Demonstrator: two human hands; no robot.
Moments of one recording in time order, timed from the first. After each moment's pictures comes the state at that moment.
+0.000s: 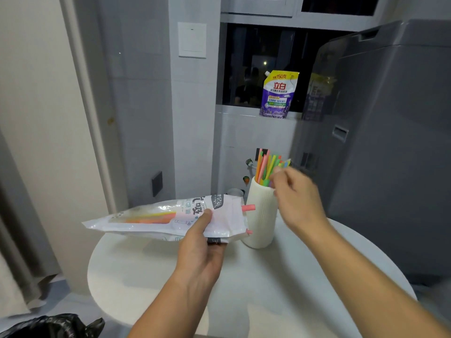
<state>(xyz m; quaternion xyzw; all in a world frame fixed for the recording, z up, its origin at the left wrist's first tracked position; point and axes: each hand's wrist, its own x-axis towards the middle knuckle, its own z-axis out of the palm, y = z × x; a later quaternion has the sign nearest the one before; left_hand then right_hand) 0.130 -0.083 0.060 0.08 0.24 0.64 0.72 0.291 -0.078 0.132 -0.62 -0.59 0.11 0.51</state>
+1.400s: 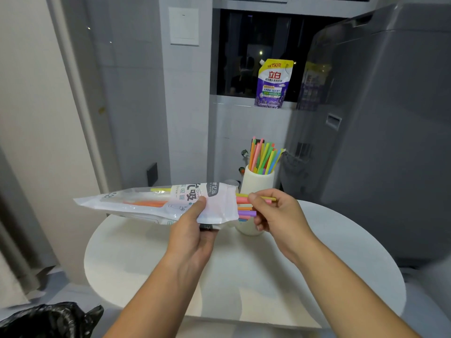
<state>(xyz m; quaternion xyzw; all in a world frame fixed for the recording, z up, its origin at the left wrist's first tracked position) 0.130 -0.083 0.061 0.08 0.26 0.66 0.70 0.286 -0.099 0.081 -0.52 -0.47 0.41 0.58</state>
